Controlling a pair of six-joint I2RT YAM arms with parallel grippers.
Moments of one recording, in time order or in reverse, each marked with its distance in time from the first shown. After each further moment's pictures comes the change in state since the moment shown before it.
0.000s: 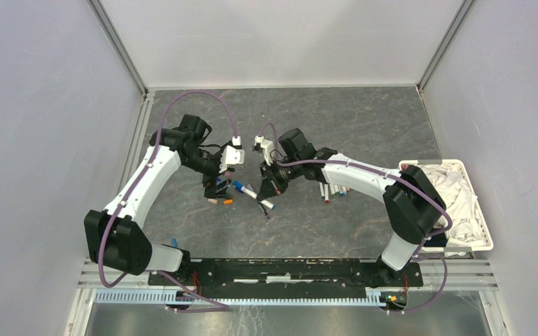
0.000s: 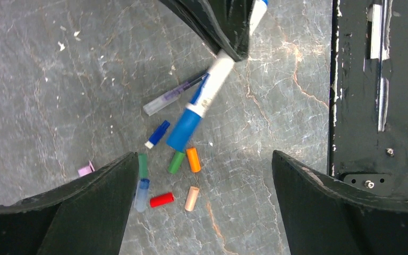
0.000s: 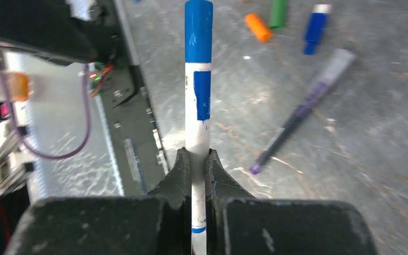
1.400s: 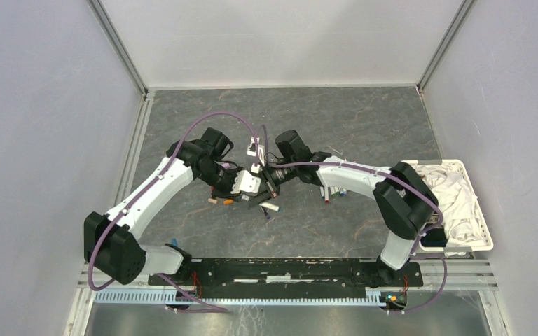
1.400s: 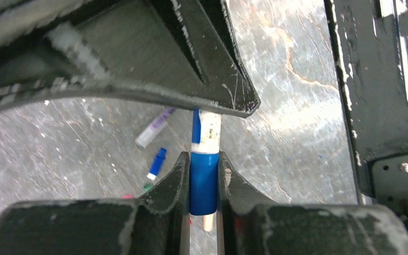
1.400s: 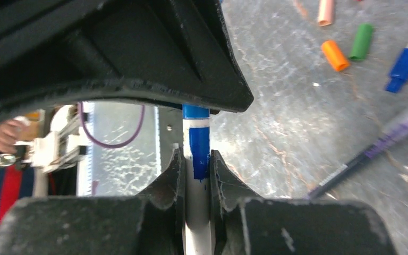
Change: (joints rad) left arm -0.223 -0.045 -0.092 0.071 -0.157 0.076; right arm 0.005 0.033 -0.046 0.203 -0.300 0.142
